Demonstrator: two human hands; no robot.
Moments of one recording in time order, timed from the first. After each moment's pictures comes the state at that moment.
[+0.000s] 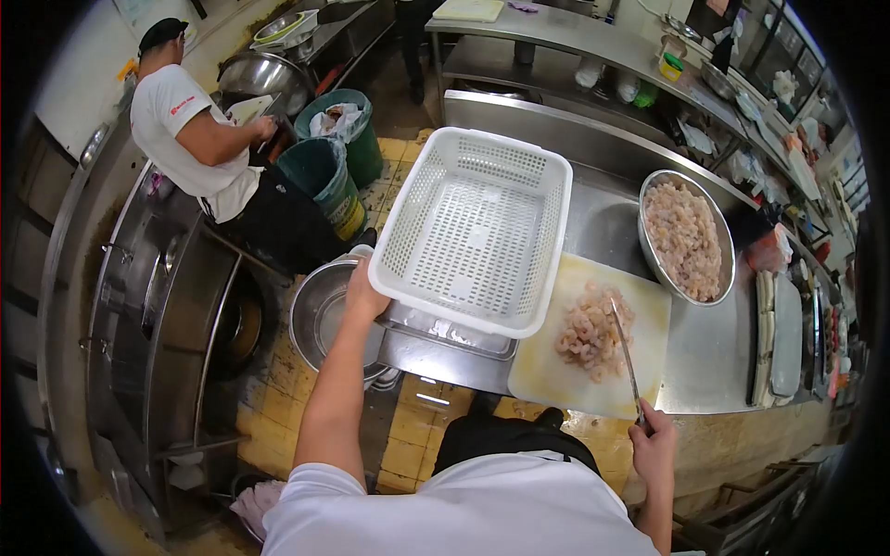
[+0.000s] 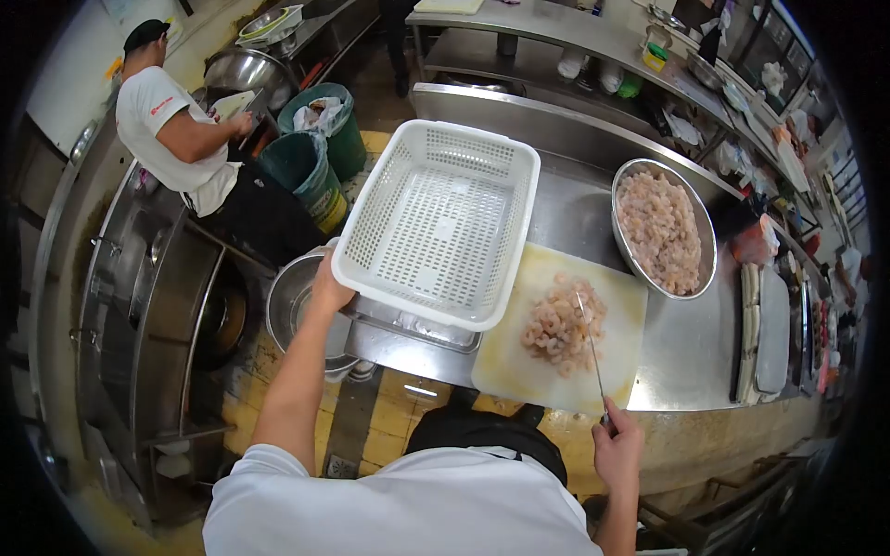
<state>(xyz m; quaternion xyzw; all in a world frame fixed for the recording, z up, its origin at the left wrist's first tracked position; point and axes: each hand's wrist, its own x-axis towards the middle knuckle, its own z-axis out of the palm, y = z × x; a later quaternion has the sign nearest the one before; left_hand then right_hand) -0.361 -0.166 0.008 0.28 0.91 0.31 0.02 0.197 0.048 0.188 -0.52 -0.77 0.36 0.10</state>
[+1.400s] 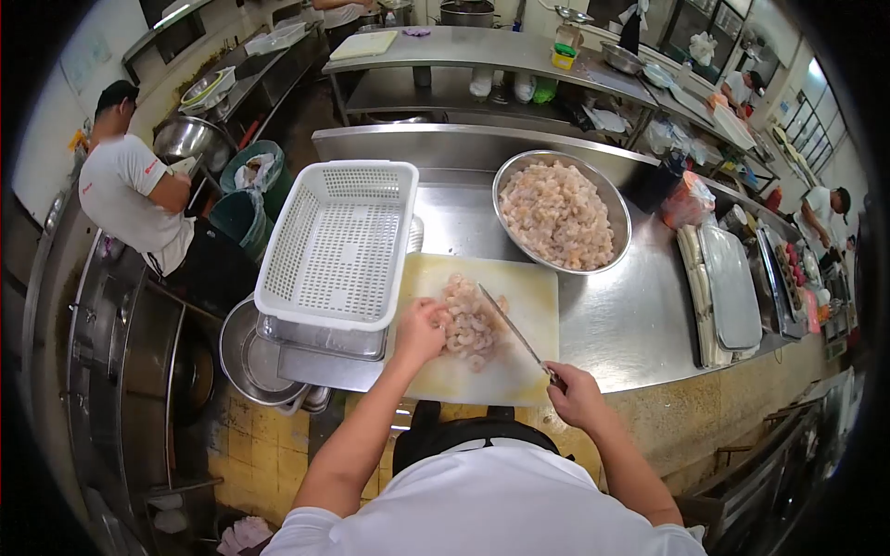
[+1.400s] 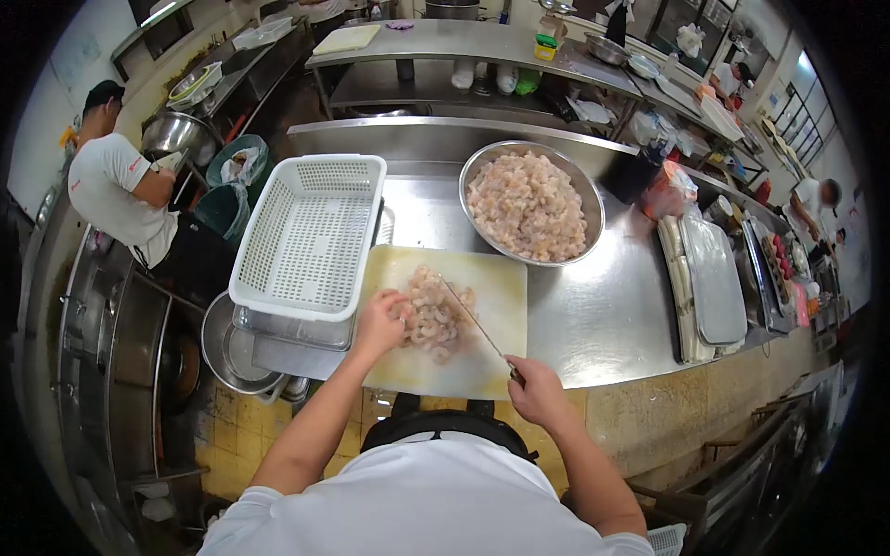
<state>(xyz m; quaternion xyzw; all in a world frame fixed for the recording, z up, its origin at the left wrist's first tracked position) -0.044 0.057 0.051 0.40 0.81 0.39 0.17 0.286 0.173 0.142 -0.34 -0.87 0.36 0.07</state>
